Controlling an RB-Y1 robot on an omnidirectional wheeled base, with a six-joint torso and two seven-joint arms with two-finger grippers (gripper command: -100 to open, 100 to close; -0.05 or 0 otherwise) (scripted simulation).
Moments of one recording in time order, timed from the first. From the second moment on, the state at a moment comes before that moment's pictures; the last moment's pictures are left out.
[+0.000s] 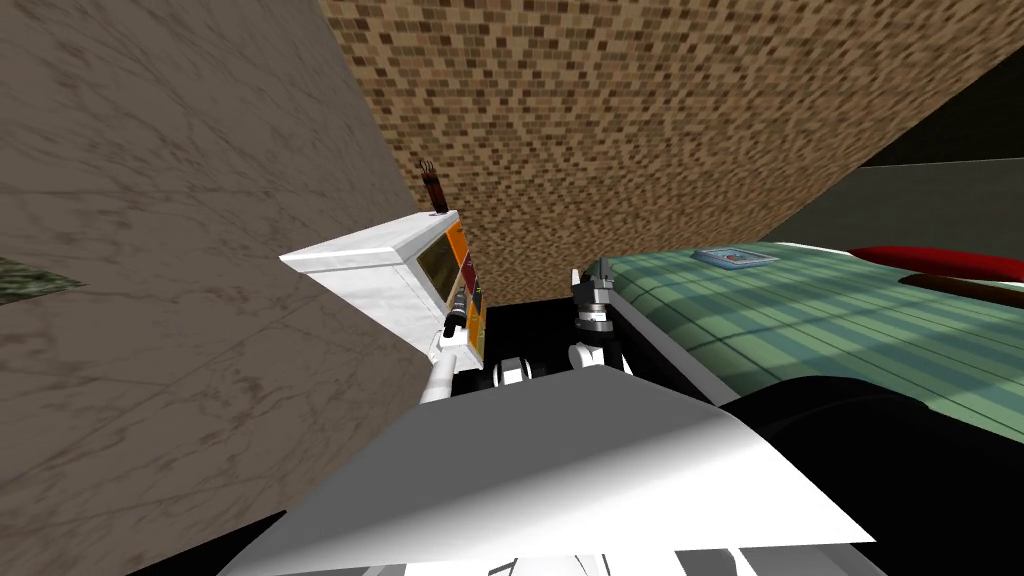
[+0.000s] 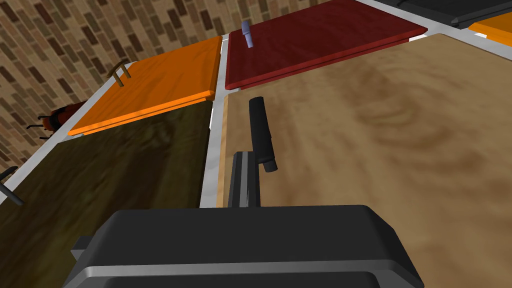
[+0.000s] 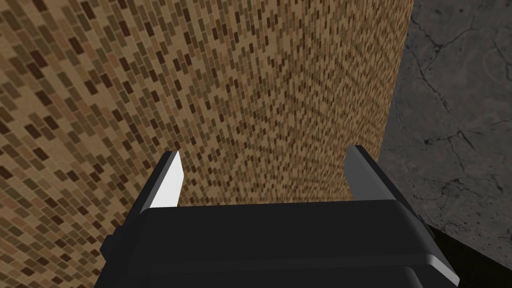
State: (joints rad) left arm -0.21 0.00 0.09 -1.26 -0.19 -0.06 -0.08; right arm 0.52 0.05 0.07 -2.26 -0.06 -0.48 -0.11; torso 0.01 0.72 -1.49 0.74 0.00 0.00
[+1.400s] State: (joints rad) left arm 0.05 0.19 -0.17 -1.59 -0.11 -0.02 0.00; right arm 0.52 0.05 0.07 -2.26 -0.06 -0.48 -0.11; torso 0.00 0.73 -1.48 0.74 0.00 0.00
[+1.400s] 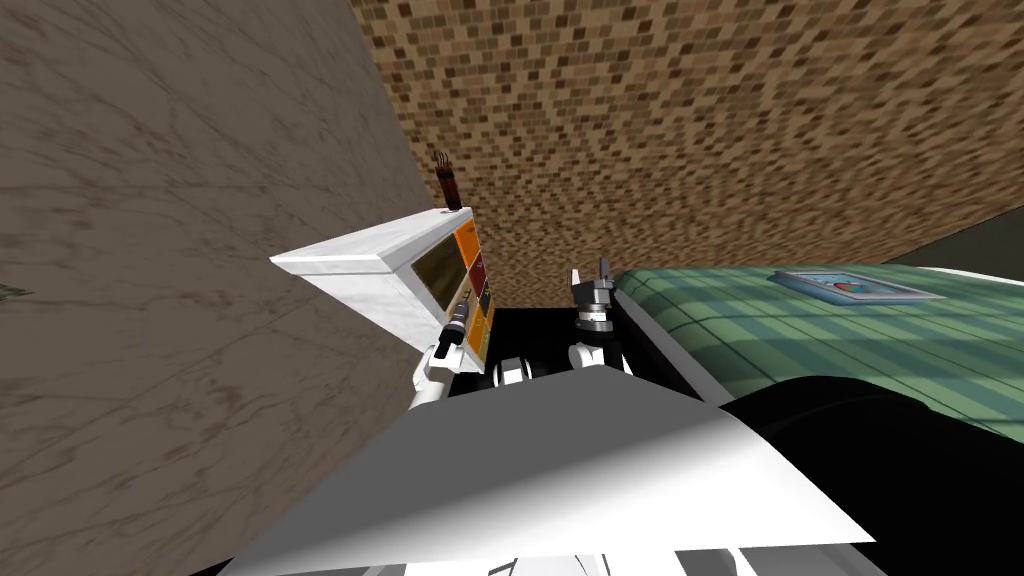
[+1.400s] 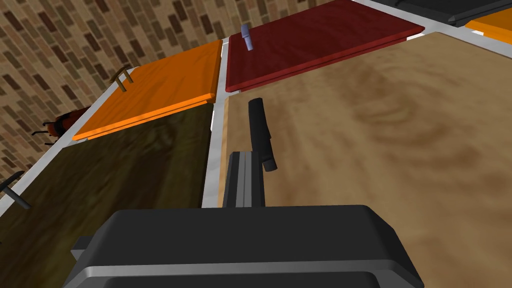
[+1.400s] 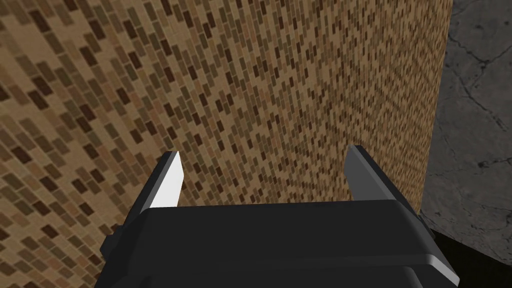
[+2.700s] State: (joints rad) left arm 0.09 0.18 -0.07 -1.62 -0.13 0.02 -0.02; right arm 0.52 0.05 0.07 -2.26 -0.06 -0.48 -0.11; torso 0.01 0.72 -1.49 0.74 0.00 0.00
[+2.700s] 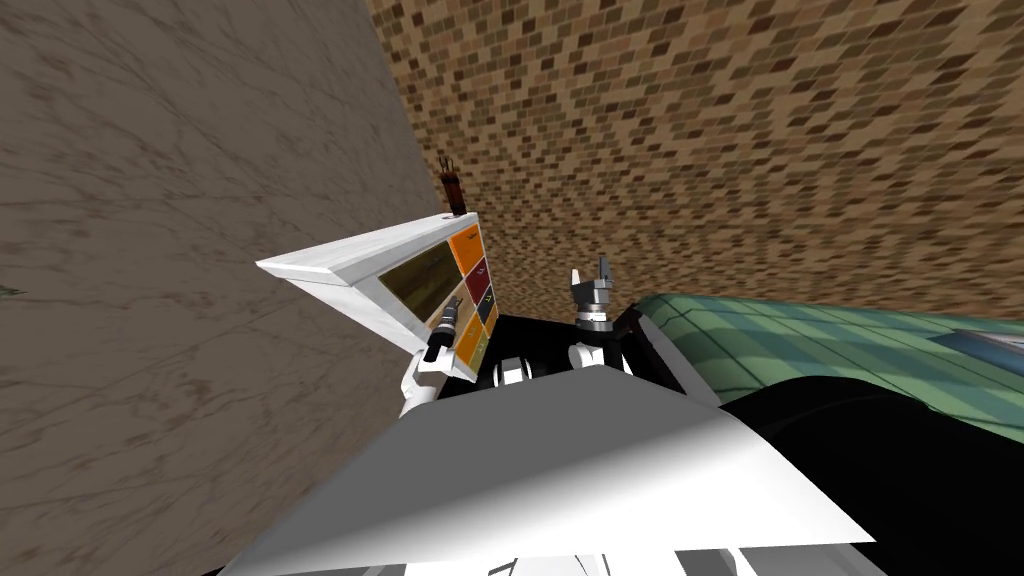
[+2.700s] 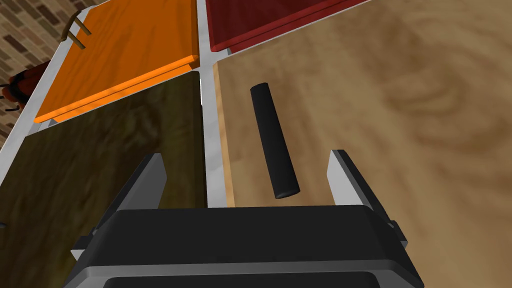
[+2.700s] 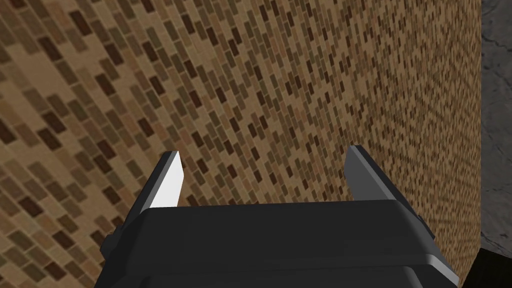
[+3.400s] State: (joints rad) left arm 0.10 0.18 -0.01 -1.62 -0.14 0.04 -0.03; right arm 0.52 0.05 0.07 -2.26 -0.06 -0.48 -0.11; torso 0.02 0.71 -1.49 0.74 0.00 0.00
